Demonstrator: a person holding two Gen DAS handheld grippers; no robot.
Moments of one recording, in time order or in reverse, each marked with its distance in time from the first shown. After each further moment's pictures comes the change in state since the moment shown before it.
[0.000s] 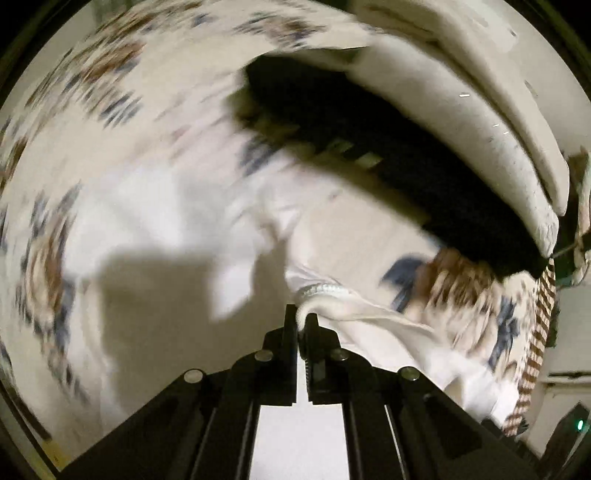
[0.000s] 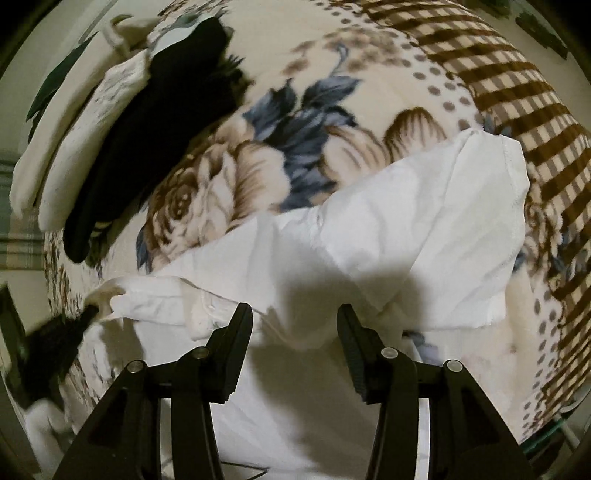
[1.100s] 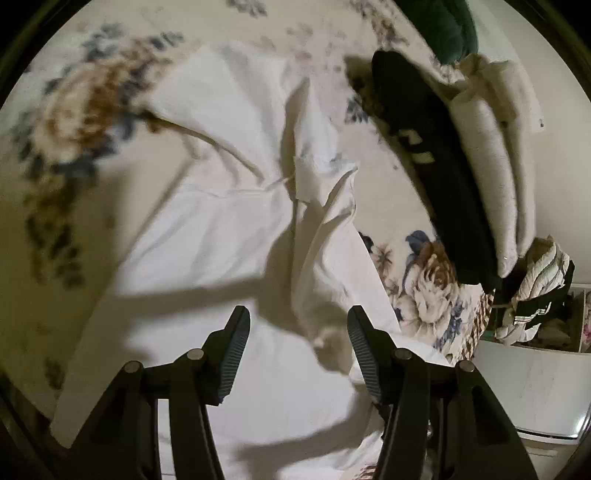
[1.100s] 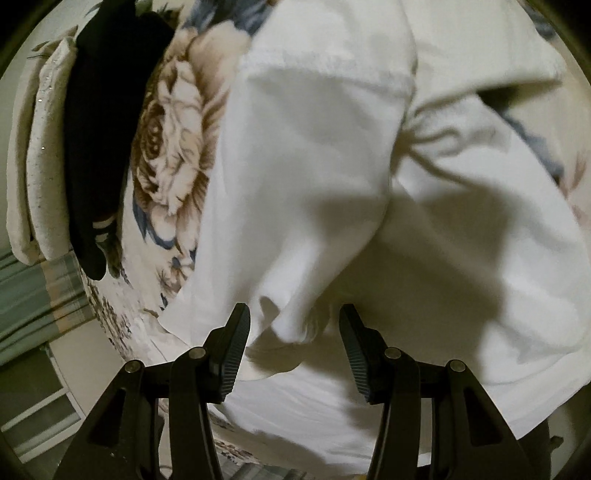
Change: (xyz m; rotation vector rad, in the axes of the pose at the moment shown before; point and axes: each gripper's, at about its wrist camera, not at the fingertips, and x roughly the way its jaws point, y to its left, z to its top) left arm -0.004 0.095 -0.064 -0.323 0.125 -0.306; right arm 0.064 0.009 -0.087 0.374 0.170 0.208
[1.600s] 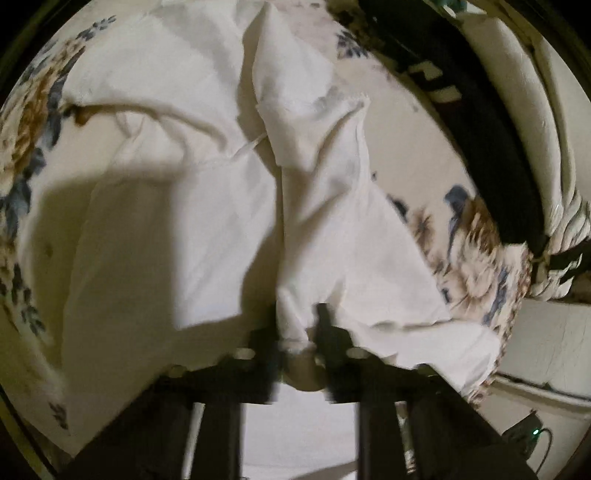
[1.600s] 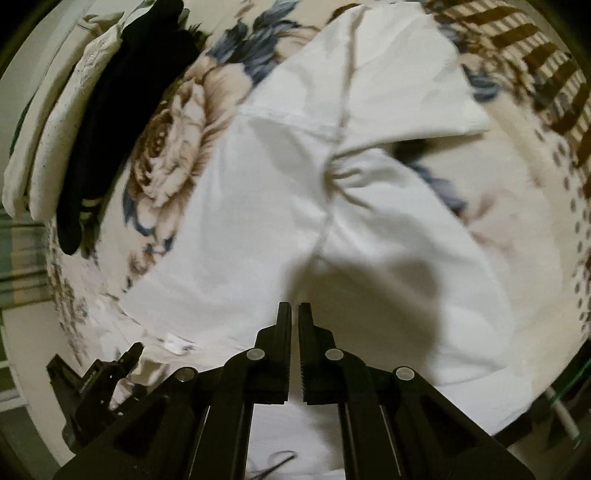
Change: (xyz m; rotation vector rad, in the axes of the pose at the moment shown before) left arm 0.044 -0.002 -0.007 0.163 0.086 0.134; right arm -0.037 -0.012 -0.014 -0.189 -0.150 -0.176
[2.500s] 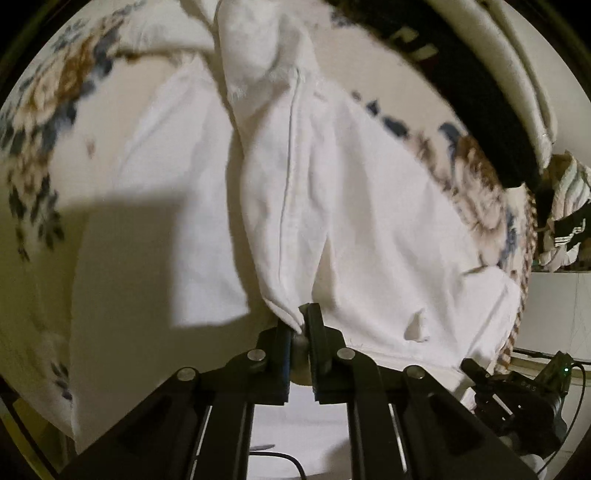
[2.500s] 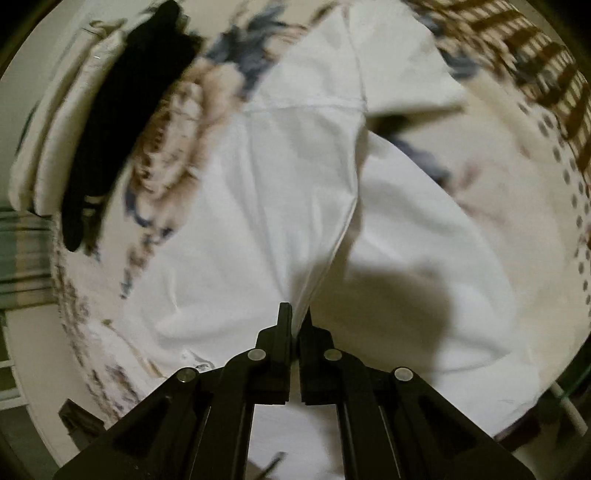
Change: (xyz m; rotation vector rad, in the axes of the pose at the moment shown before) left arm -0.007 0.018 -0.063 0.078 -0.007 0.030; right arm -0.001 -0.017 -0.020 0.023 0.005 0.016
